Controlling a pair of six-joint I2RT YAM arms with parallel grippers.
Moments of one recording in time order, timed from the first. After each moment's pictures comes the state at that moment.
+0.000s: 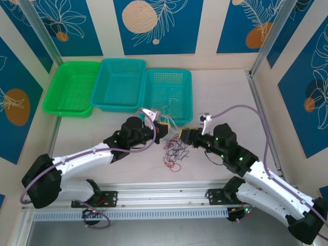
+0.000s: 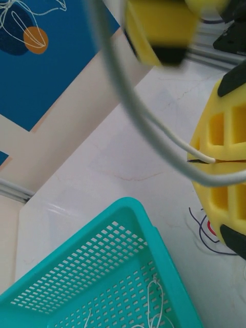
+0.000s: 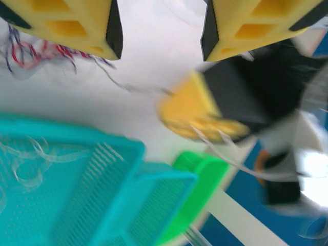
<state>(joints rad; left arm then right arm) -0.86 1.26 0.72 0.29 0.16 -0.47 0.73 0.71 0.55 -0.17 -0.13 0.67</state>
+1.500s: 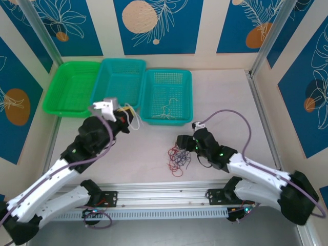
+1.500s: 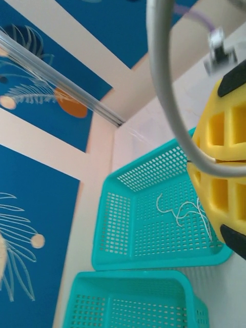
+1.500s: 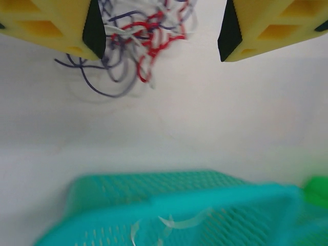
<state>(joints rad) -0.69 0.84 0.84 -0.12 -0.14 -0.47 0.77 0.93 0.48 -0.14 0.14 0.73</state>
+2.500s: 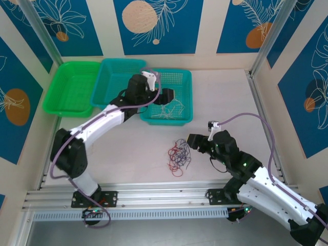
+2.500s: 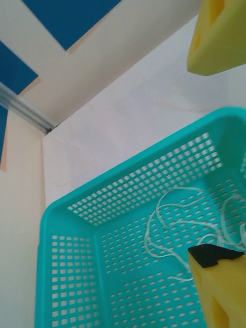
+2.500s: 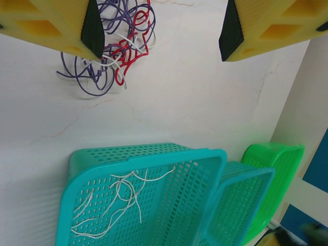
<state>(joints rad) -0.59 1.62 1.33 -0.11 0.24 -0.41 0.74 0.61 0.54 -0.42 0.10 0.78</state>
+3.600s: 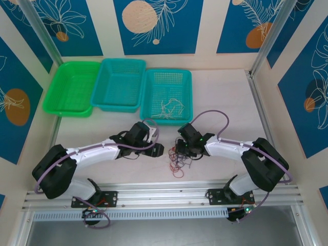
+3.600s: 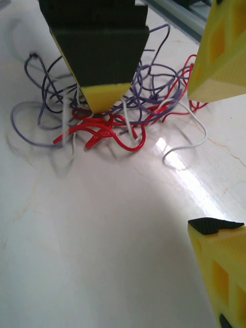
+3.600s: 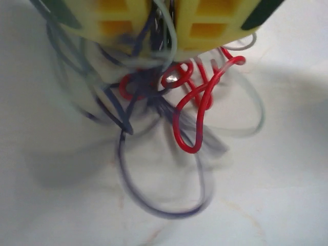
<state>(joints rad) -0.80 1.40 0.71 -0.20 0.27 -0.53 0.73 1.45 0.66 -0.30 -0.10 0.90</state>
